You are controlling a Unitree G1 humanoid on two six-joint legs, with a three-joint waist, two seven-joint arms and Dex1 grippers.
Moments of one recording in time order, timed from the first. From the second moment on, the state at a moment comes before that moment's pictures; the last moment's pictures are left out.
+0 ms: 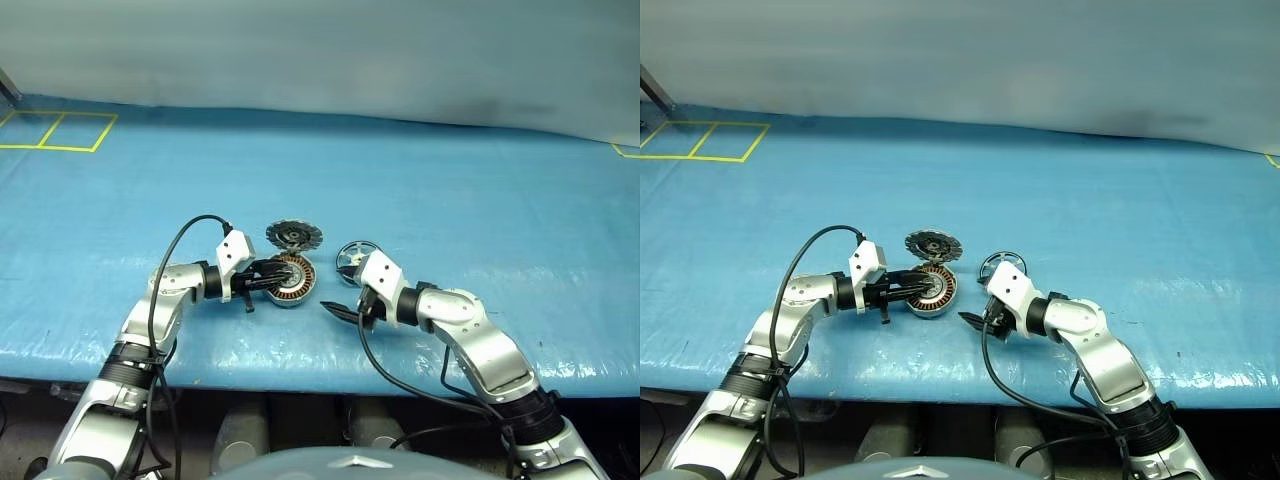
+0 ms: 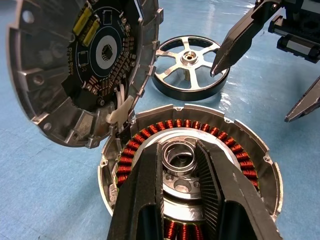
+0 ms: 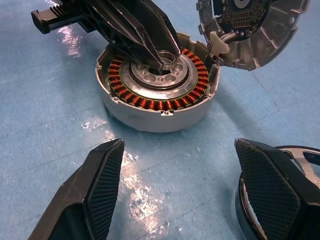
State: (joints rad) left arm -0.32 0.47 -0.16 0.22 -0.24 0.14 -1.06; right arm -0.14 -0.46 0.27 -0.34 0.10 0.51 0.76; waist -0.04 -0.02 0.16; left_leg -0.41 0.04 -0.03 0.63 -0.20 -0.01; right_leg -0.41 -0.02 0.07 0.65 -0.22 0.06
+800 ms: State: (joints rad) left arm -0.32 0.47 -0.15 0.23 -0.26 0.13 -1.07; right arm -0.17 -0.46 0.30 -0.32 0.09 0.50 0.74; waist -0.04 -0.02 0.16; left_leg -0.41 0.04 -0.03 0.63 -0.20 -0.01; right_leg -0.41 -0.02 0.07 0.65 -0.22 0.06
